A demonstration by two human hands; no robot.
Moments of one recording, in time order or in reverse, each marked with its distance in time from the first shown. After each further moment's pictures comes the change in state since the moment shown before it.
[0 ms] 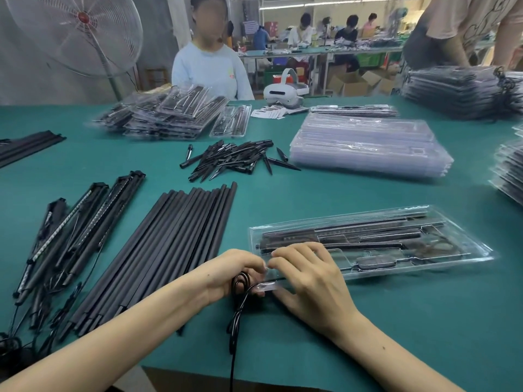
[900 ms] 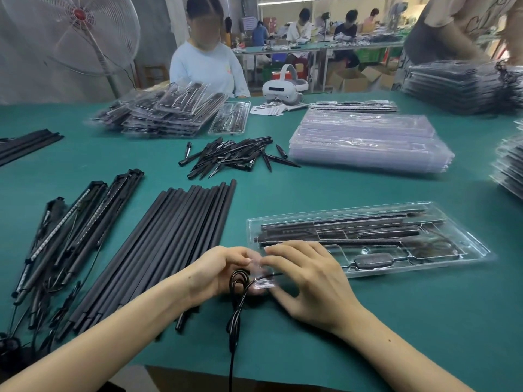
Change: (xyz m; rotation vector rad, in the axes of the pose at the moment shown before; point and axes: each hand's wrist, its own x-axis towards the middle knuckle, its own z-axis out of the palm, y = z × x) left_hand -0.011 -0.004 -0.019 -0.201 -0.129 0.005; right_hand -0.001 0.002 -0.006 0.152 -0.152 0.035
